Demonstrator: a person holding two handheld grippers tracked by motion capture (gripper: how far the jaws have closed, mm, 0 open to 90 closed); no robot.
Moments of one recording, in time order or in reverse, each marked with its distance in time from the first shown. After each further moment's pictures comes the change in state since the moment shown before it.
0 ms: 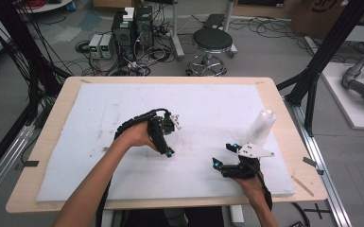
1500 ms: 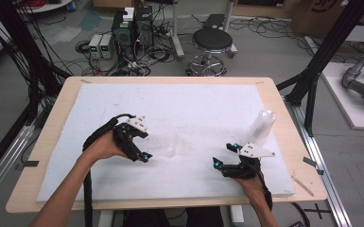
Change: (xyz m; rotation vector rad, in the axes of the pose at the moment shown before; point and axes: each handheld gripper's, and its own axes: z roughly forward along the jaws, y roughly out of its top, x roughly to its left) left arm -0.020 -0.101 -0.043 -0.300 0.031 -0.132; right arm -0.001 0.000 -0.001 -0.008 -0.002 0.011
